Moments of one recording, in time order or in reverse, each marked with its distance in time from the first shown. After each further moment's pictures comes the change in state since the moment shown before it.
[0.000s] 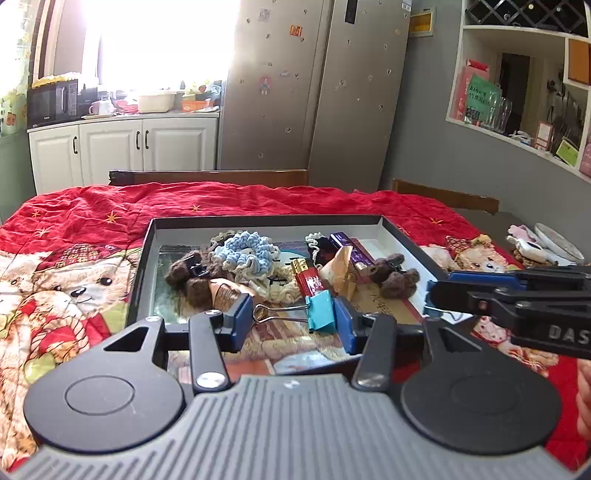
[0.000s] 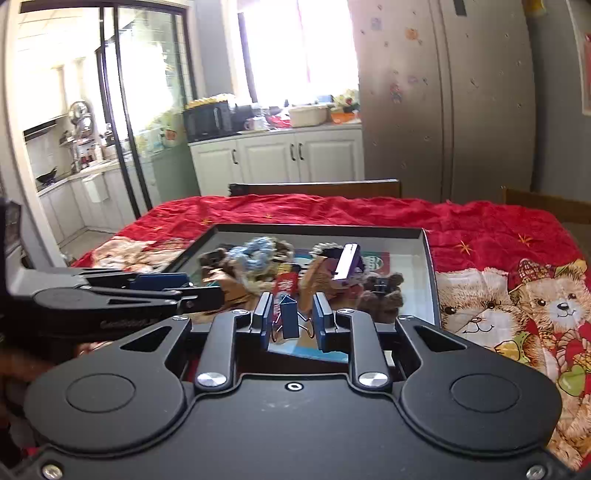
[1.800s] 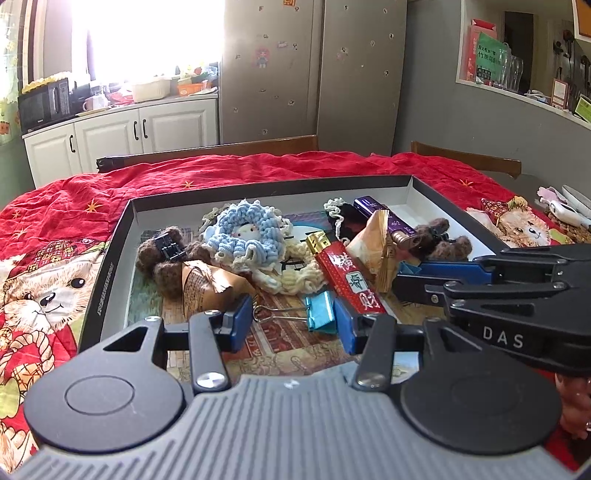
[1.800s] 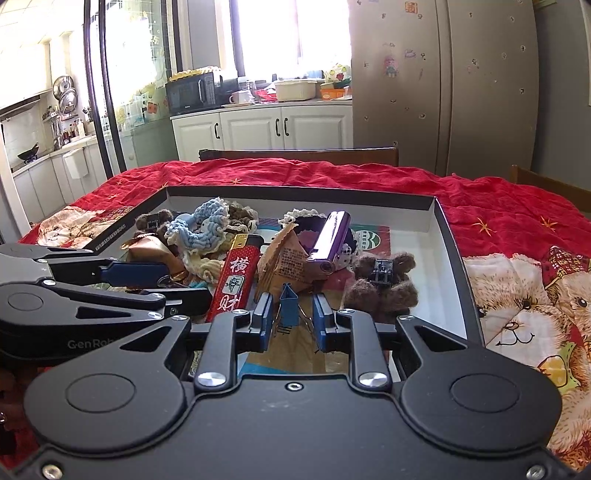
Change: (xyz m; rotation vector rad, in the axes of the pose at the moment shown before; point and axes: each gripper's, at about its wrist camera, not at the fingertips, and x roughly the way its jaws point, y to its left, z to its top) left arm 0.066 0.003 -0.009 0.076 0.073 0.048; right arm 0.099 -0.017 -0.022 -0.036 0.061 -0.055
